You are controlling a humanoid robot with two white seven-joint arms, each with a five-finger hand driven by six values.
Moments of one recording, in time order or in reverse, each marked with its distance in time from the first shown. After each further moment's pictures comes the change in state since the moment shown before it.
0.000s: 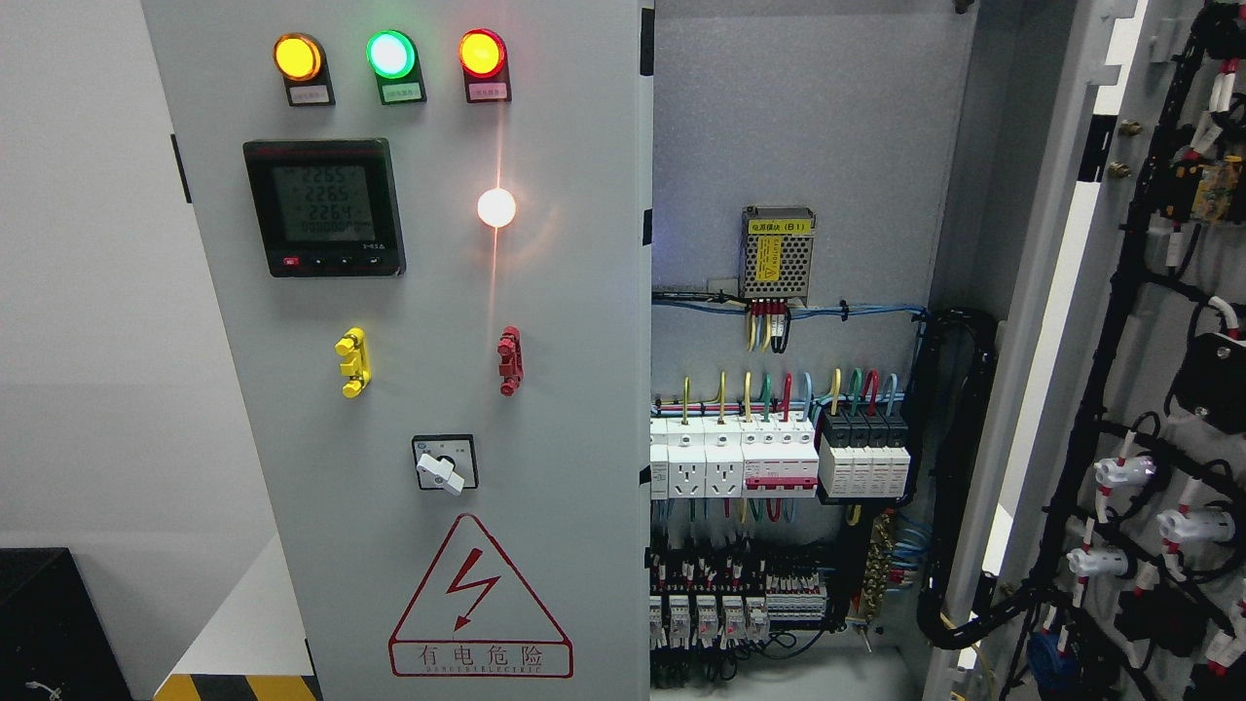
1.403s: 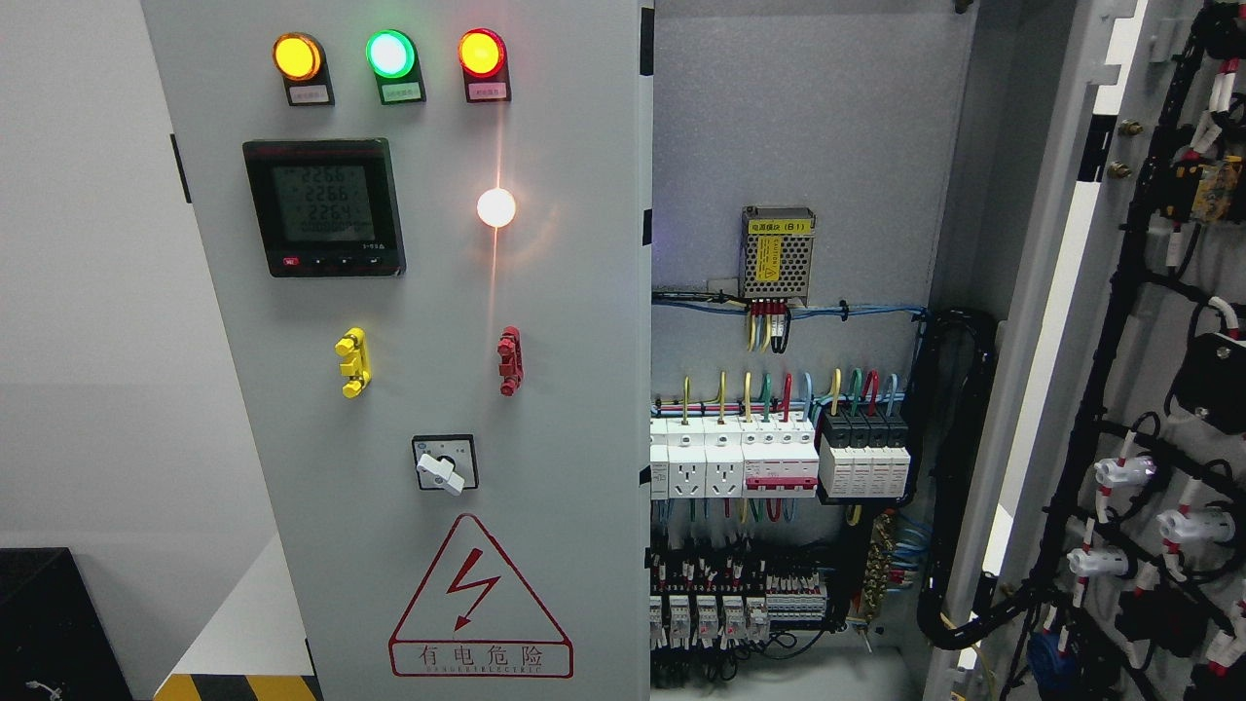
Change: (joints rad) left arm -0.007 -0.010 0.007 0.004 0.001 -0.001 -0.003; right arm 0.348 -0.079 0.042 -0.958 -0.001 -0.072 -0.002
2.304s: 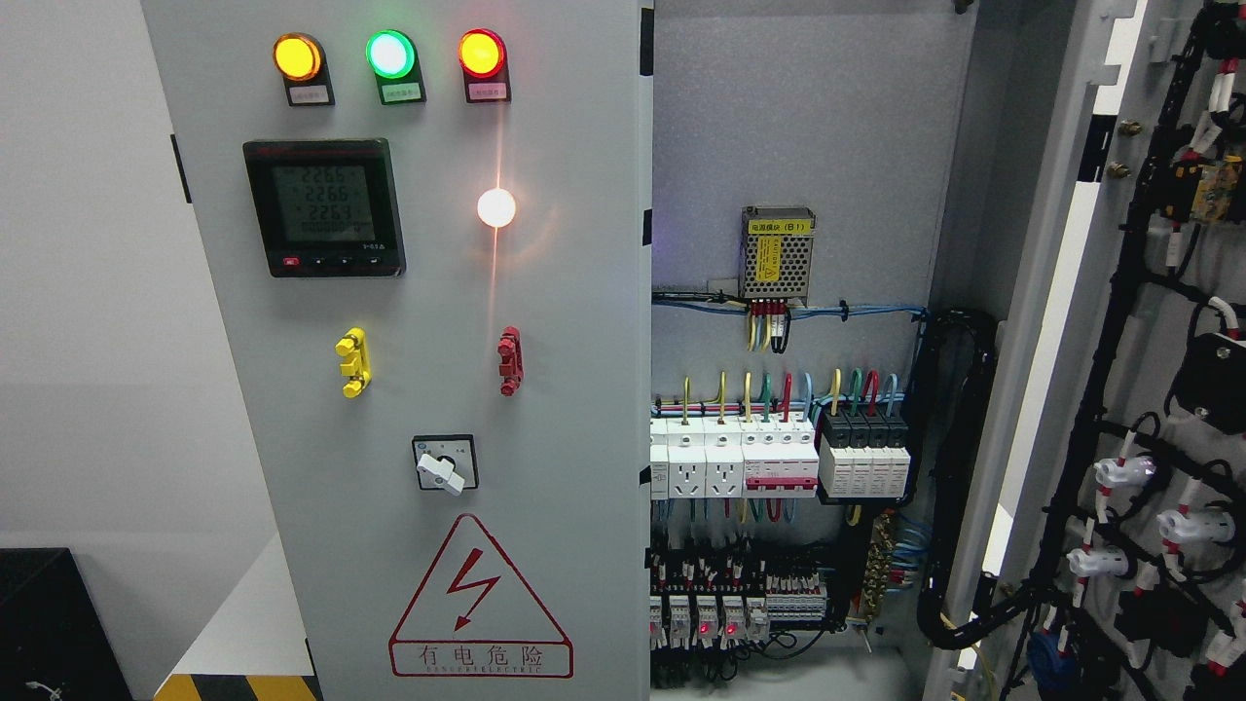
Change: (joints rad) left arm 0.000 -0.001 0.001 0.000 0.000 0.000 0.000; right arm 0.058 -0.042 0.049 -0.626 -0.002 -0.184 -0.003
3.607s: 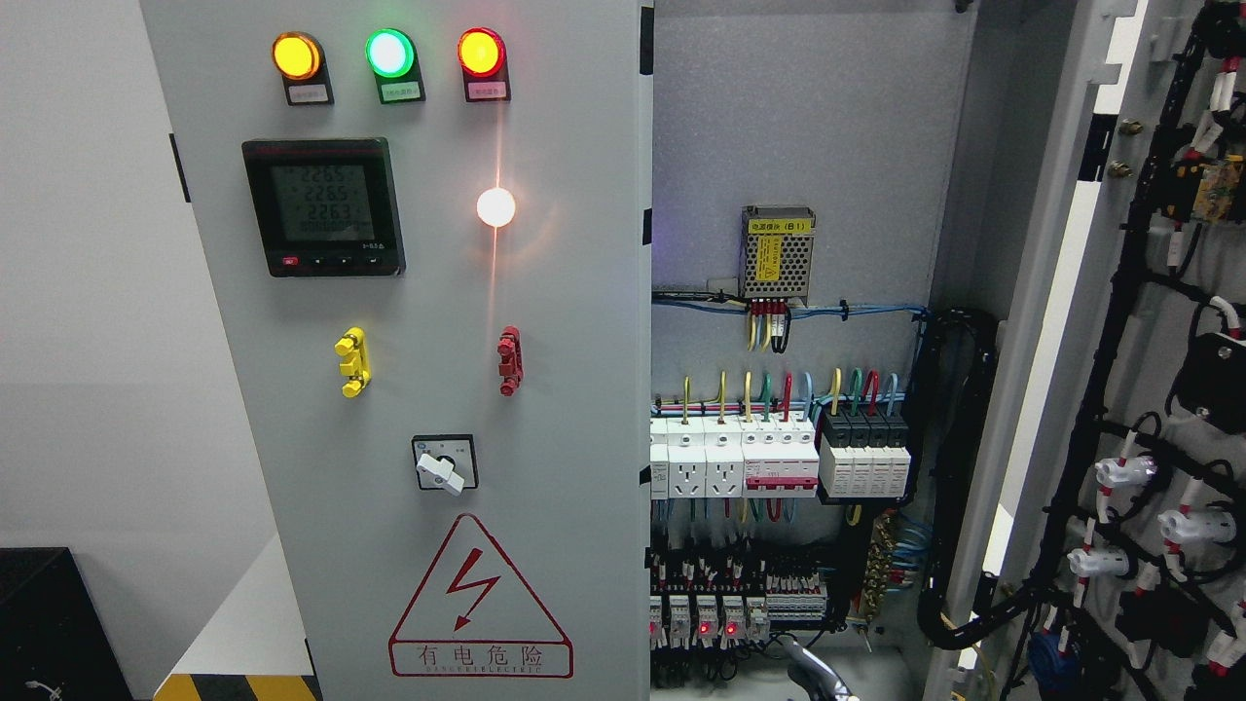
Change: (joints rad) left arm 0.000 0.000 0.000 0.000 0.000 0.000 0.000; right arm -0.413 -0.002 0.019 -0.278 0.001 0.038 -0.006
